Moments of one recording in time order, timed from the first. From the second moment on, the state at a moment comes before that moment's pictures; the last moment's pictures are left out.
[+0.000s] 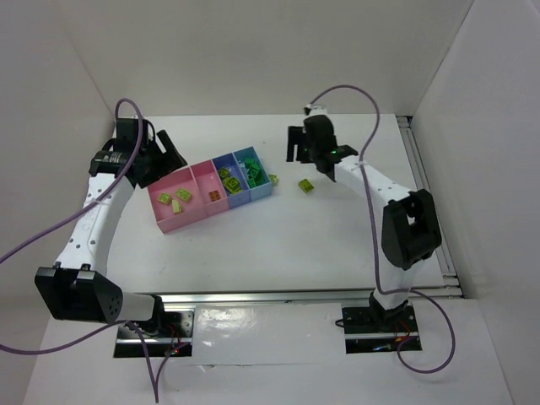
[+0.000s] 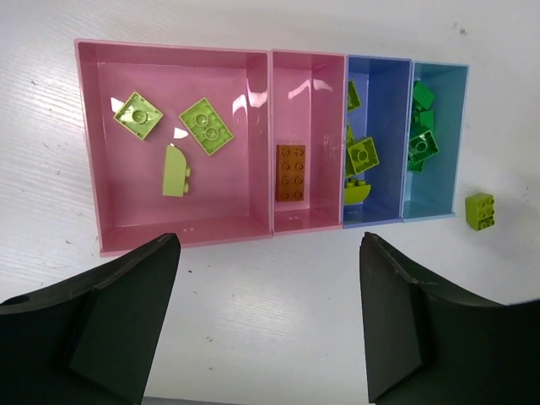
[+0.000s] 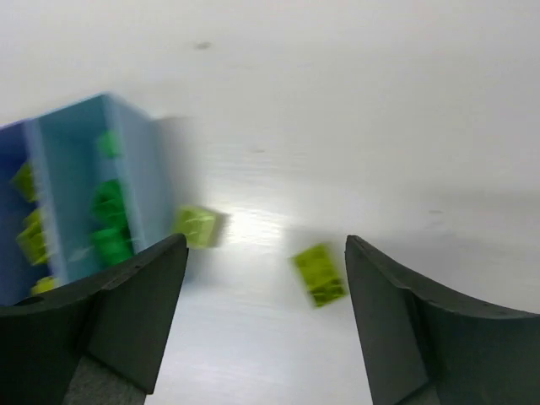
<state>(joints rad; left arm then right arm) -0.04 1.35 1.40 -0.85 -0.05 -0.55 0.48 1.79 1.42 -0.20 0.15 0.31</state>
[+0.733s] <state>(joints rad) -0.13 1.38 1.40 -0.84 -0.05 -0.56 0.34 2.02 1.37 -0.26 -0.03 0.18</state>
